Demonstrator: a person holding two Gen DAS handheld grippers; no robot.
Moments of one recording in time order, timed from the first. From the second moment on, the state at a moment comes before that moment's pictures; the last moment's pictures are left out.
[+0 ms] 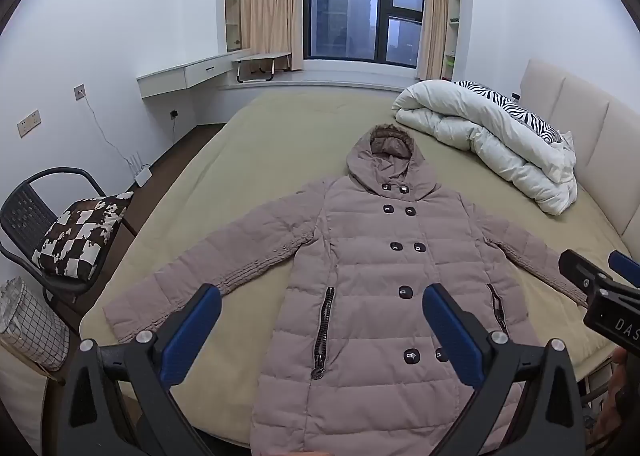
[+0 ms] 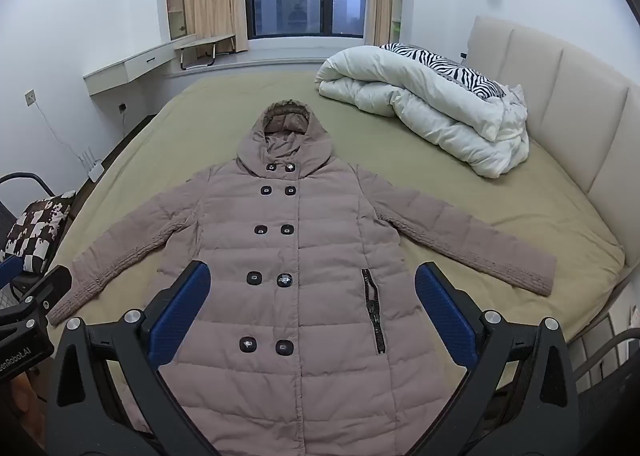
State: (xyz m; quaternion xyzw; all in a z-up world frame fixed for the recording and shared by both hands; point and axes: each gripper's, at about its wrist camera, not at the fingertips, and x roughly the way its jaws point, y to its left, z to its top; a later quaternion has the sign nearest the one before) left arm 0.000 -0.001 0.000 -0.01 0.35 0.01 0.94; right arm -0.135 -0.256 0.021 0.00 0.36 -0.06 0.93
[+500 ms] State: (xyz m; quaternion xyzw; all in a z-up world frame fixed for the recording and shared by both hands) left arm 0.000 0.000 0.000 -0.01 0.35 0.01 0.94; right arm -0.132 -0.256 0.016 0.01 0.36 -0.05 0.93
